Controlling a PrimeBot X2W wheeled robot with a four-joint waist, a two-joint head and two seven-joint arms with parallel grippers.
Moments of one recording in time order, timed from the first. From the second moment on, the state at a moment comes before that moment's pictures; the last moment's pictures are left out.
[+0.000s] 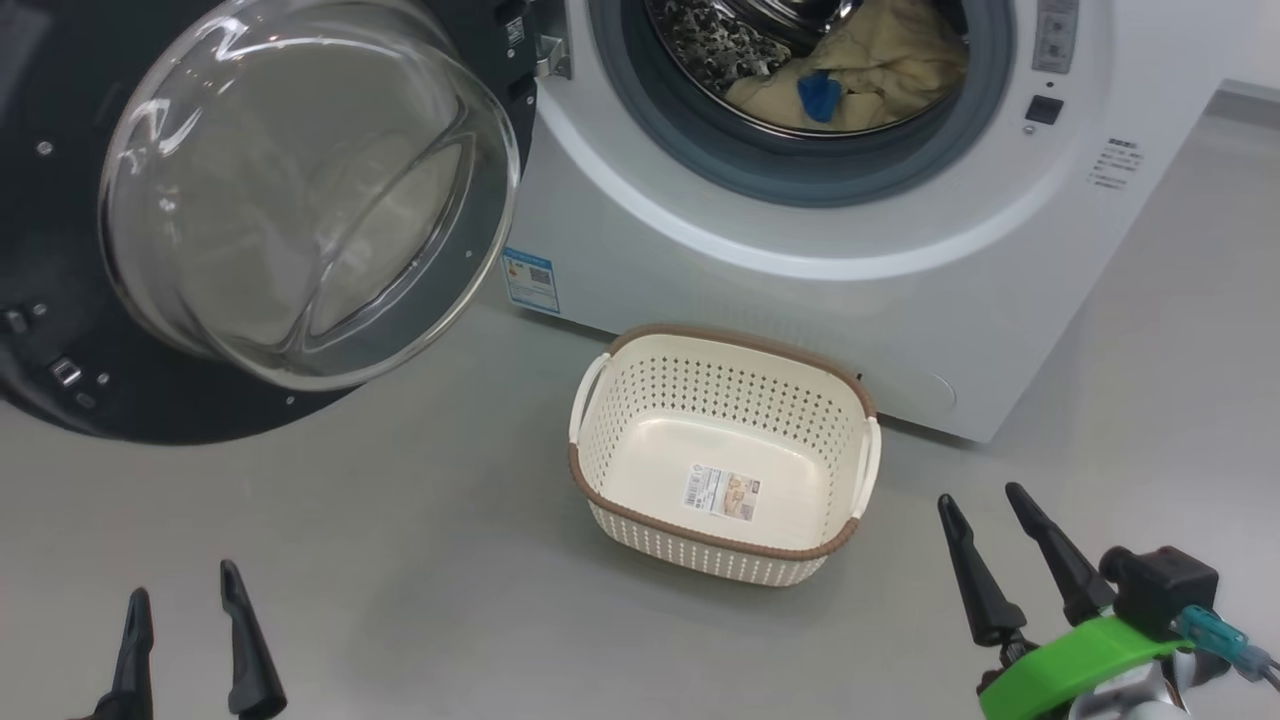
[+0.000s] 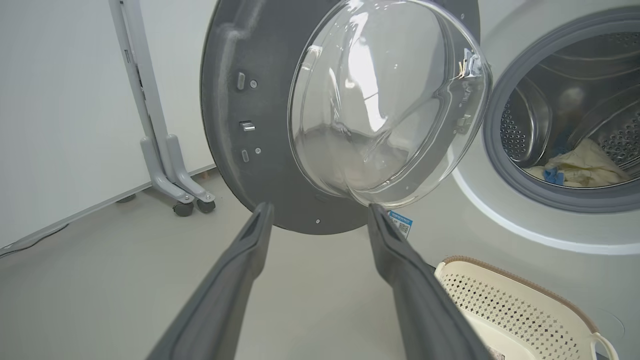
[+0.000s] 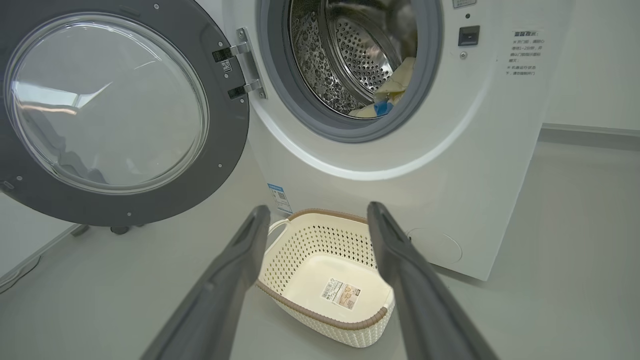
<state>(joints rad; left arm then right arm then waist) 0.17 0.17 -0.07 -0.03 -0.32 0.21 -0.26 0.05 -0.19 0.22 0.16 0.39 0.13 -0.26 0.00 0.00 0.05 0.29</state>
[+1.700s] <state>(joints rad) -0.04 0.09 0.28 0.01 -0.57 0.00 -0.26 -0.02 -0.23 0.27 0.17 0.39 0.13 -0.26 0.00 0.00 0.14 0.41</state>
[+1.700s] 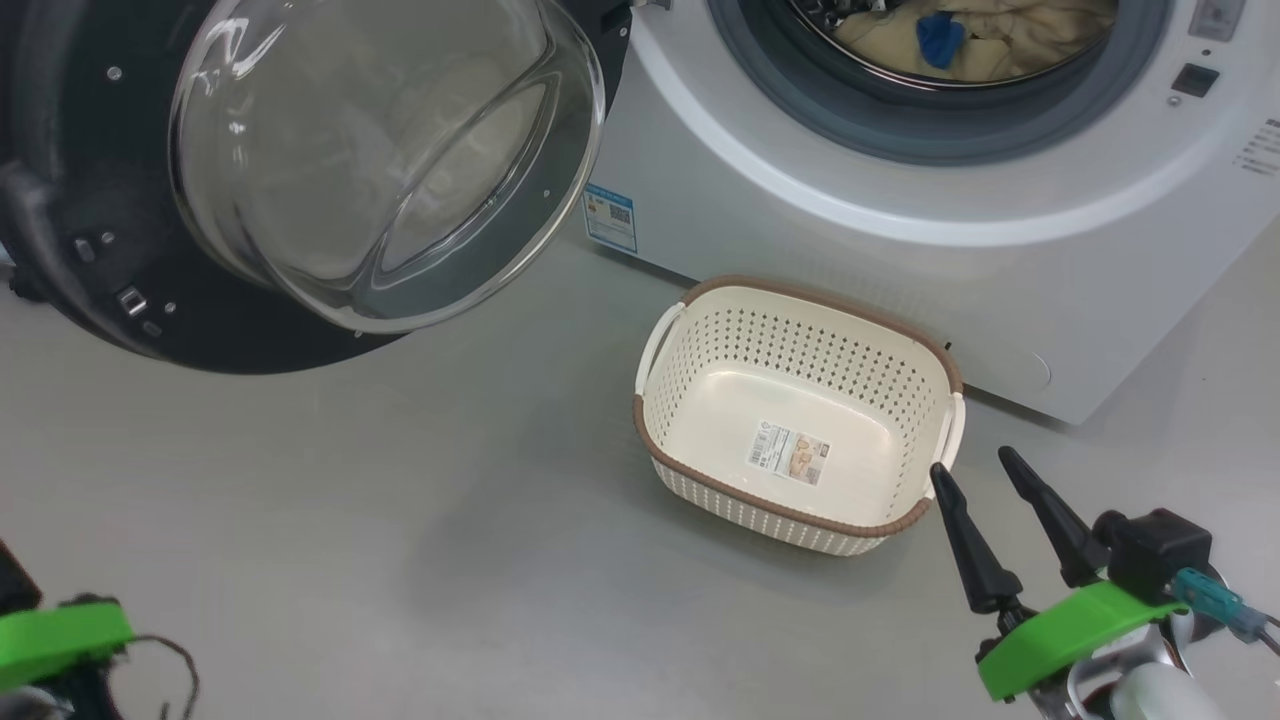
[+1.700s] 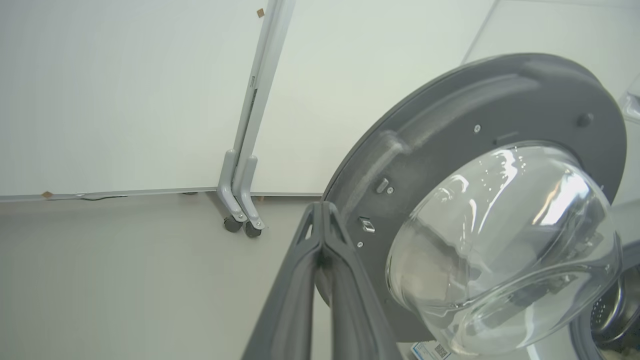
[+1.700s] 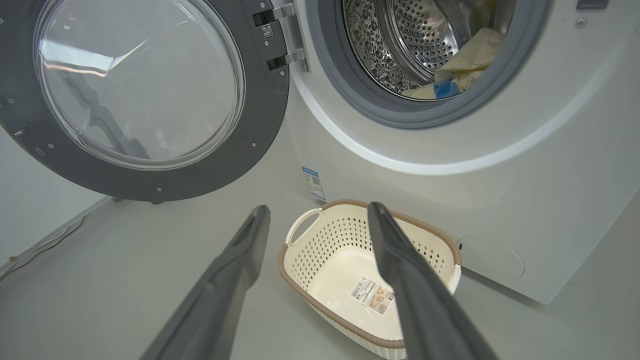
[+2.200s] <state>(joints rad) -0.50 0.35 0.49 0.26 -0.92 -0.06 -0.05 -0.03 -0.25 0.28 0.16 0.39 0.13 -0.25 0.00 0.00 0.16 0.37</state>
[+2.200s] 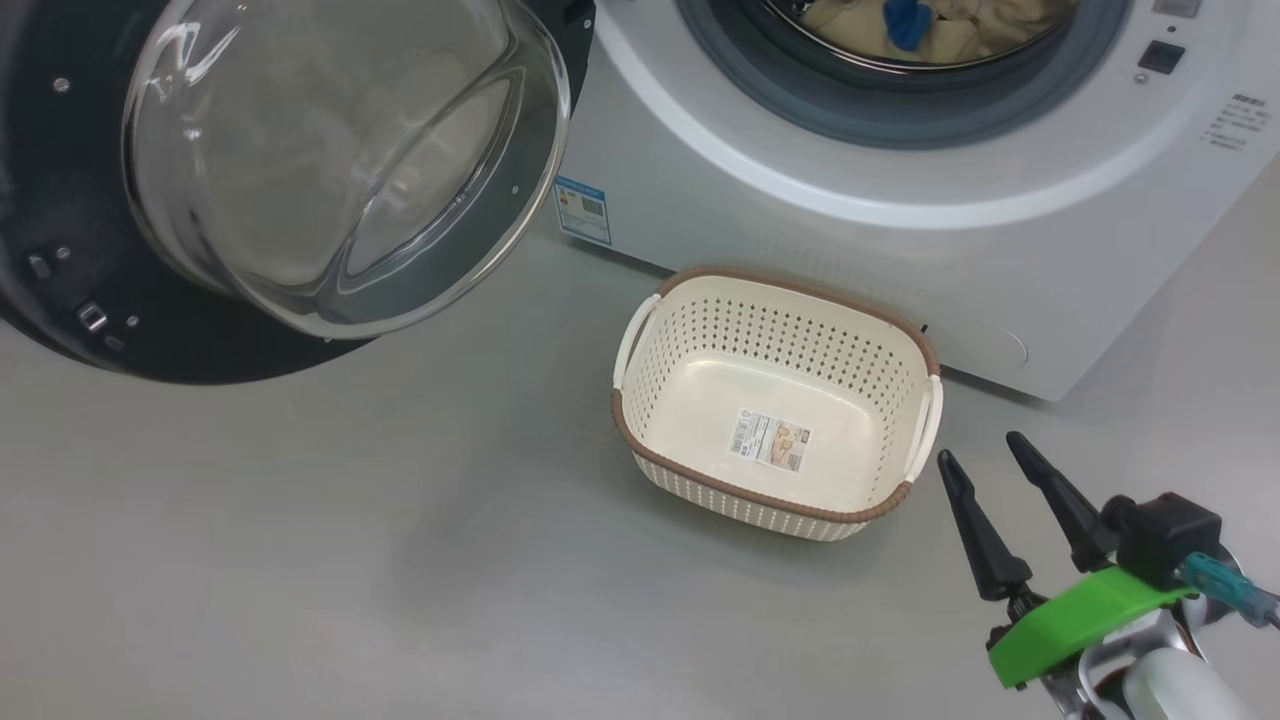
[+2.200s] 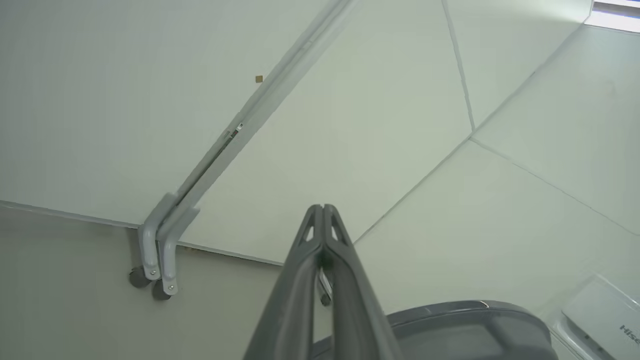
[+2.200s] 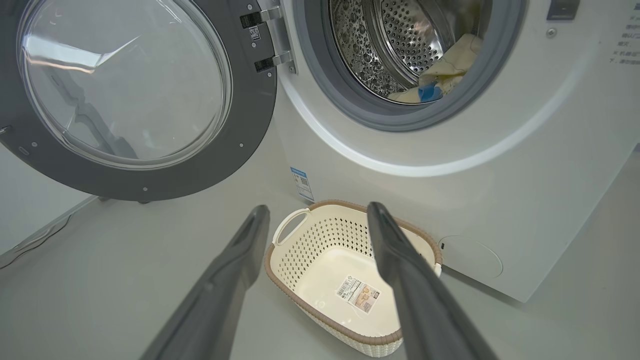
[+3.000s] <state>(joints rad) -0.90 0.53 0.54 0.71 -1.22 -0.12 0.20 -0.08 -0.35 0.28 0.05 0.39 0.13 -0.14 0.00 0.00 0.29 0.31</state>
